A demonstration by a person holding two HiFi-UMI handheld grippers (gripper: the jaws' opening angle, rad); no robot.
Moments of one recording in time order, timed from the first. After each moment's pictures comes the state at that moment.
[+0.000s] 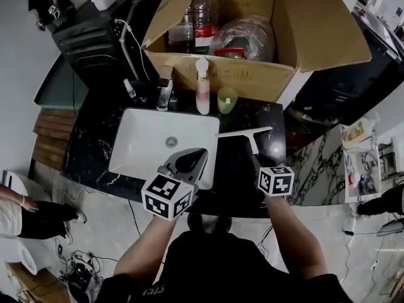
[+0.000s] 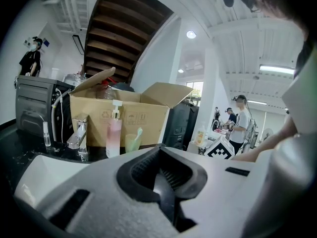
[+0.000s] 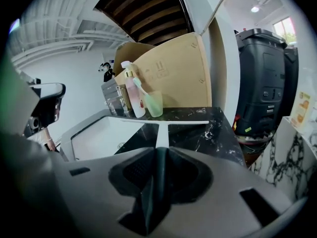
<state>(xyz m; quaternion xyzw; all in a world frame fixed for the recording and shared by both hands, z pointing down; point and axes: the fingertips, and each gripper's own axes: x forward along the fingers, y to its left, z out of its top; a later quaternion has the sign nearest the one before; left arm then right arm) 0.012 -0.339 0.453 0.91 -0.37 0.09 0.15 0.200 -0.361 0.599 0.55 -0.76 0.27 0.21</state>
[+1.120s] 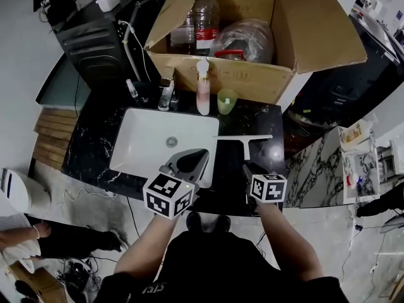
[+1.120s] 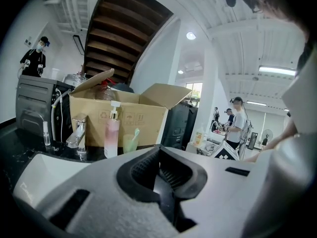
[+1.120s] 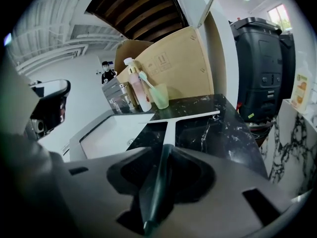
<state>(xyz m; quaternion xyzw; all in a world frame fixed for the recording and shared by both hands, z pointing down) 0.017 -0.329 0.450 0.91 -0.37 0.08 0.15 0.174 -0.327 0.610 0.53 -0.76 0.32 0.20</state>
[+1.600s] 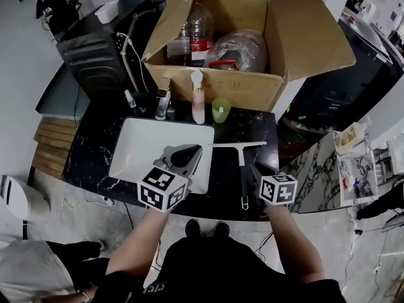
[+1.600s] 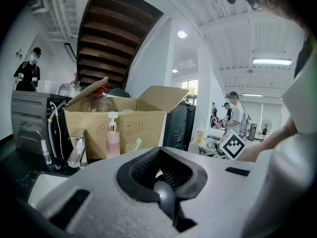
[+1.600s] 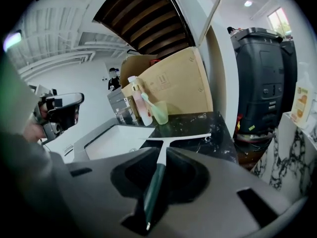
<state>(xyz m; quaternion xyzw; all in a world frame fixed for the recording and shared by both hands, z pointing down) 0.015 -0.350 0.426 0.92 -0.37 0.10 0.10 0.203 -0.336 0.558 0.53 -0.78 0.28 0.17</state>
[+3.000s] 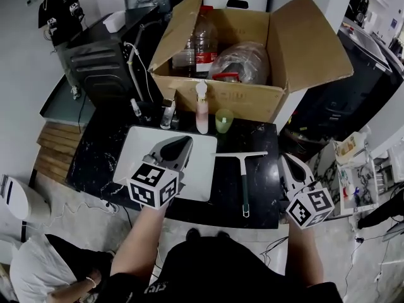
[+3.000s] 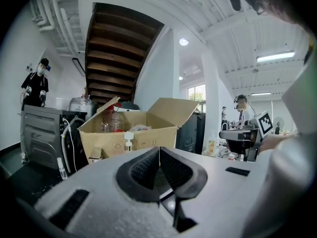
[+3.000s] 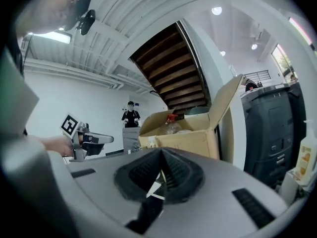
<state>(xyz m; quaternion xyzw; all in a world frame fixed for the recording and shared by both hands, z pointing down) -0.023 -0.374 0.369 0.90 -0.42 0.06 0.07 0.219 -0.320 0.355 0.53 -0.85 0.05 0.01</state>
